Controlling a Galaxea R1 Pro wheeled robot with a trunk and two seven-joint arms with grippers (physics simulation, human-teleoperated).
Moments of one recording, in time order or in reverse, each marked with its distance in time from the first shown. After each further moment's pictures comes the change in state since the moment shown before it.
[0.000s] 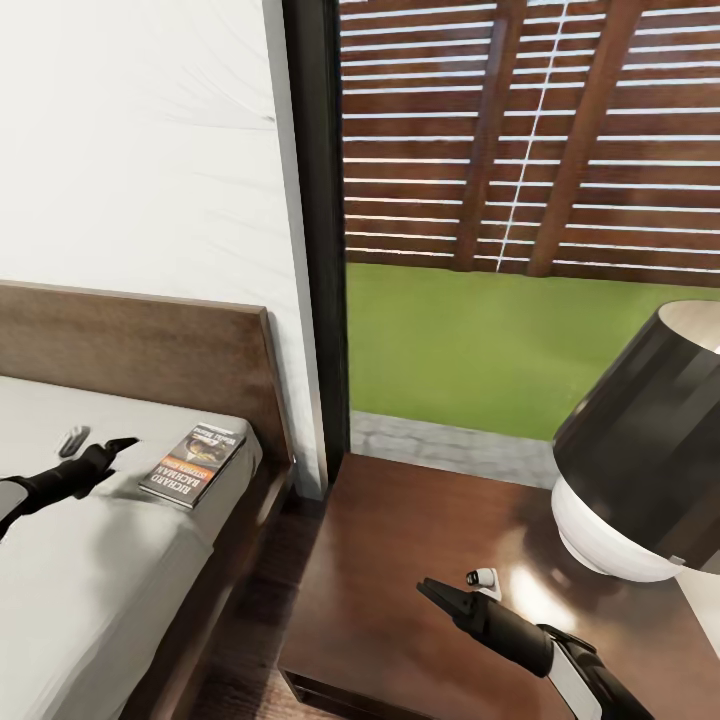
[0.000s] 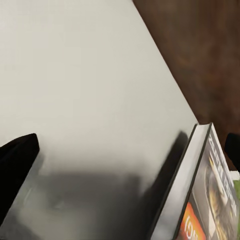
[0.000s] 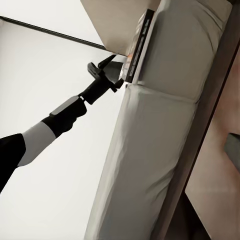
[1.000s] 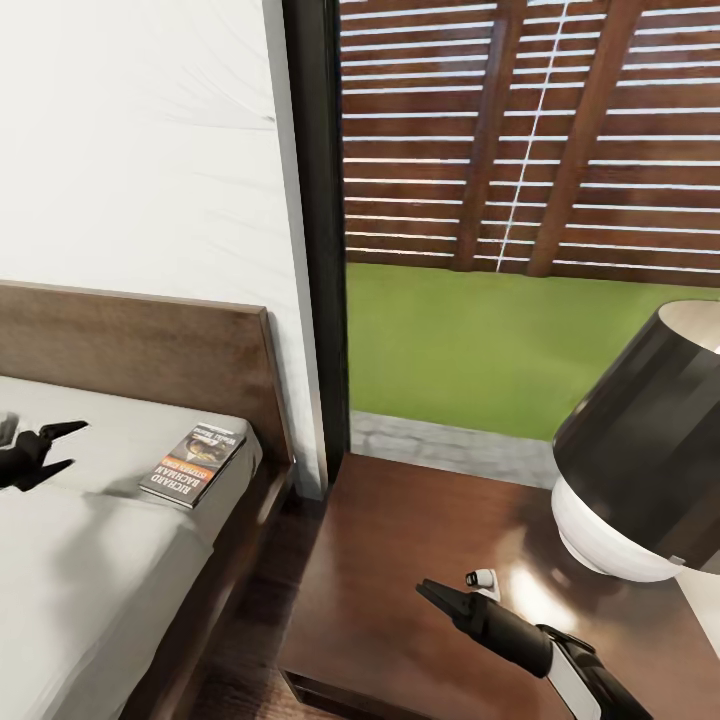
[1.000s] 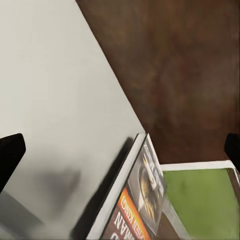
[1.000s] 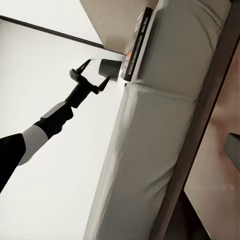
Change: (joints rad) left arm 0.001 0.163 0.091 -0.039 0.001 0.255 -0.191; right arm 0.000 0.002 0.002 0.002 0.003 0.000 -0.004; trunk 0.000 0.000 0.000
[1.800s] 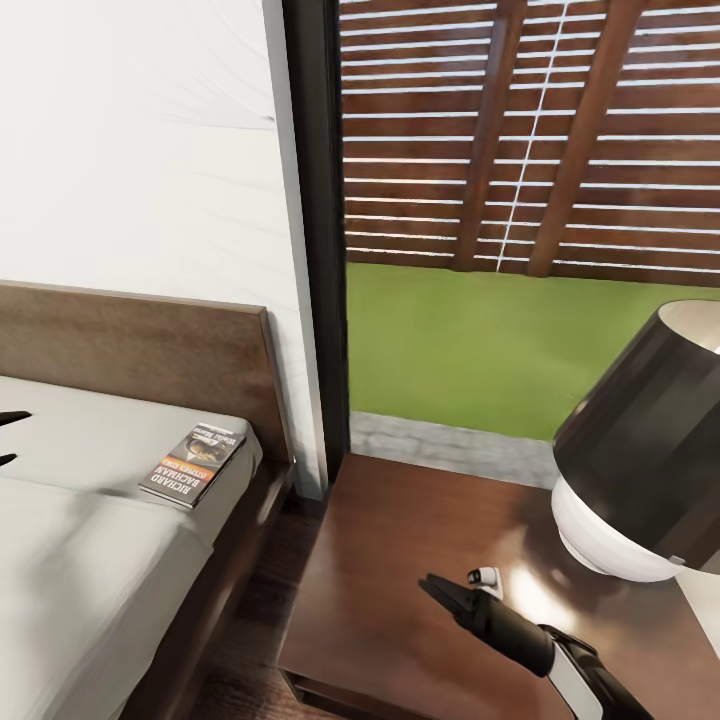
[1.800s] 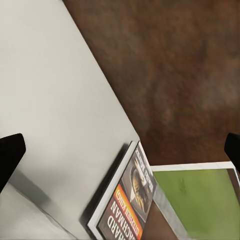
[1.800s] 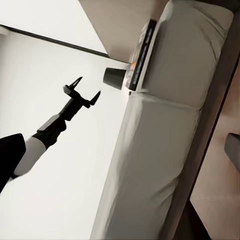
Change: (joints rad) left arm 0.001 0.148 0.035 -0.063 0.000 0.153 -0.015; right arm 0.000 -0.001 -0.002 0.005 -0.042 -0.002 0.005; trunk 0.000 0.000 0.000
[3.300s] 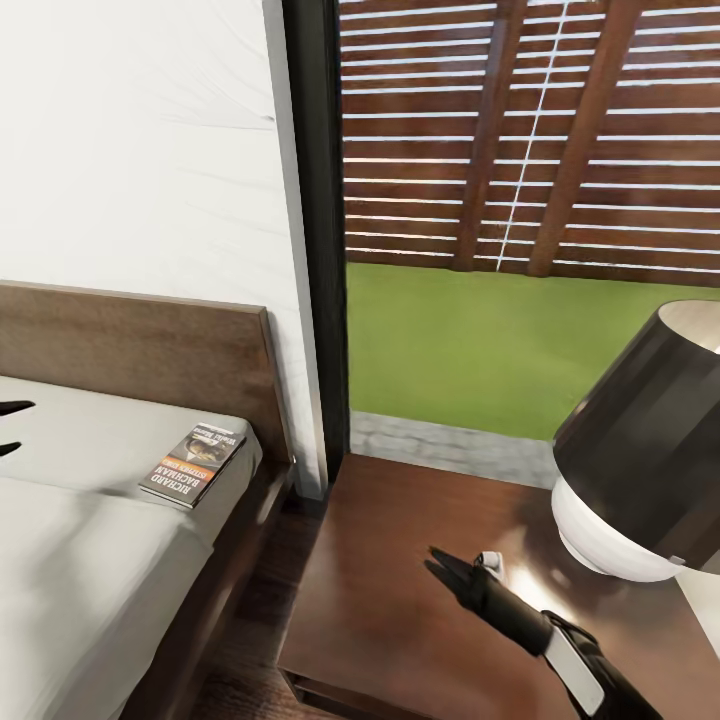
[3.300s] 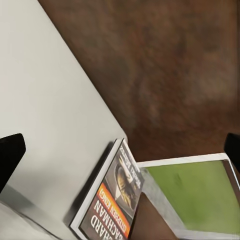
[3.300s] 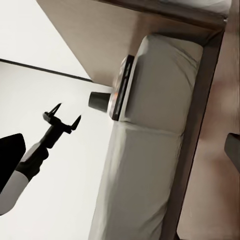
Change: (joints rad) left arm 0.000 0.005 0.006 -0.066 0.007 0.028 -0.001; right arm -0.018 0.001 -0.018 -0.020 -0.113 0.025 -0.159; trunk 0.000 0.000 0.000
